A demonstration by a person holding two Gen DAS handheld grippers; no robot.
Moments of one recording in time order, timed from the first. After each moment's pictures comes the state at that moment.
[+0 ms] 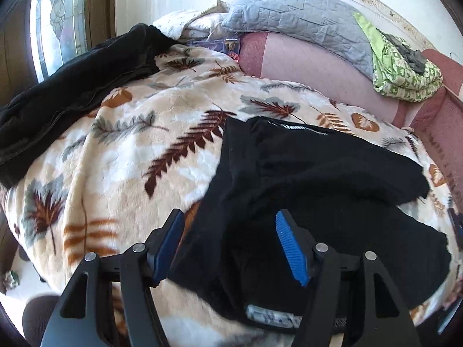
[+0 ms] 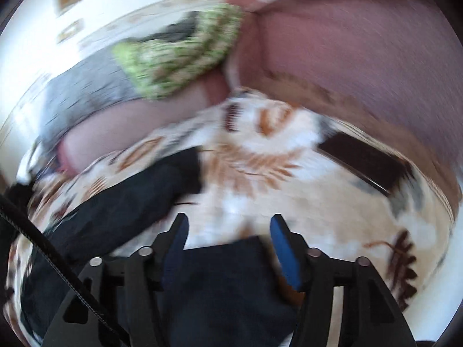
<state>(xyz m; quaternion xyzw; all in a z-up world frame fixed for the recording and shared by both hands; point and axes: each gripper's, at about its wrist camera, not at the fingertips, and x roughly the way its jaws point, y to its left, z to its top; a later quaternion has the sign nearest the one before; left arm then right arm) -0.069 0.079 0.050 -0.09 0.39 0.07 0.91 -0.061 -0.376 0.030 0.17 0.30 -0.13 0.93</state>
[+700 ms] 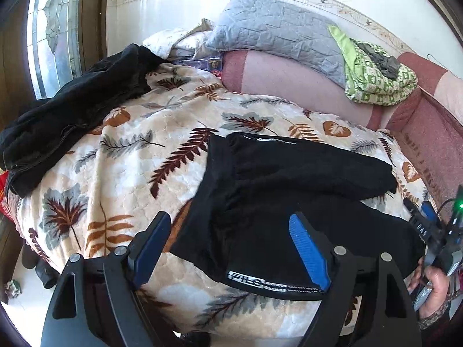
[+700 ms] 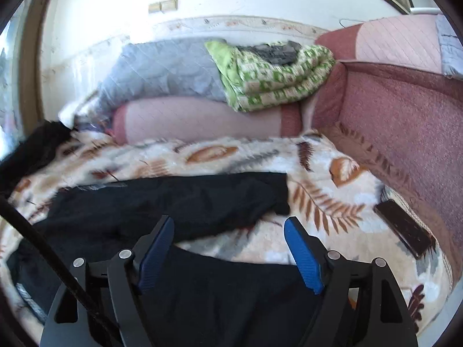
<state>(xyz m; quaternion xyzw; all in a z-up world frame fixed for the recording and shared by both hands) -0.114 0.068 0.107 -0.08 0.37 0.04 0.92 -0.049 -0.274 0.043 0.03 0.26 -0.06 0.96</state>
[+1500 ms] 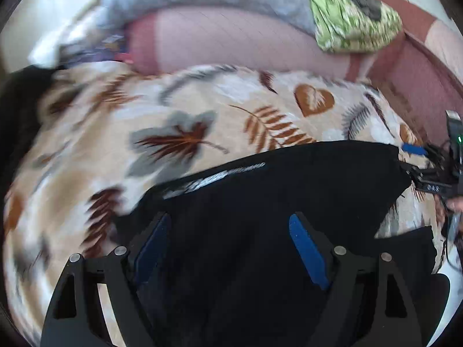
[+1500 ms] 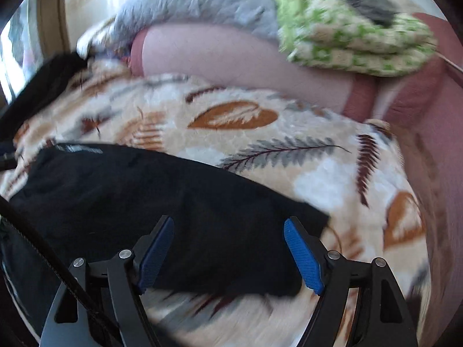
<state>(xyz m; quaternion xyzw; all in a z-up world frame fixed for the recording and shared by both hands) 0.154 0.002 0.060 0.02 0.49 -0.13 0.86 0.158 -0.314 0.031 -0.08 0.44 0.11 0.89</state>
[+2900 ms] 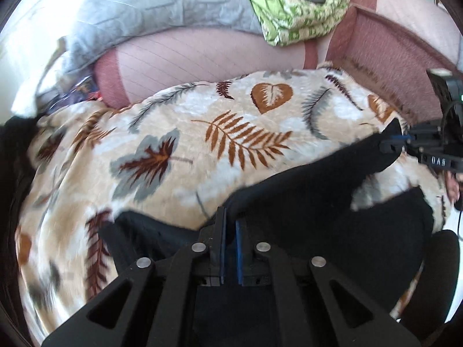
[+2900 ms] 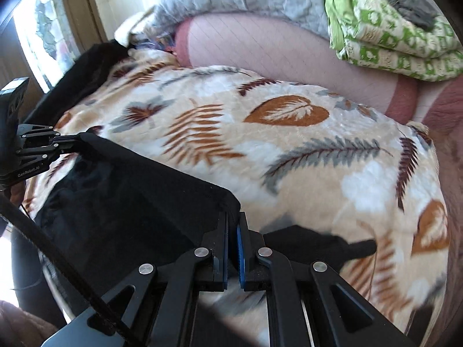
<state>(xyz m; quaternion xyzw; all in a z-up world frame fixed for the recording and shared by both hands) 0.081 -0.019 0.090 0.09 0.43 -0.17 0.88 0.116 -0.287 0.067 -0.04 0.46 0.21 0.86</state>
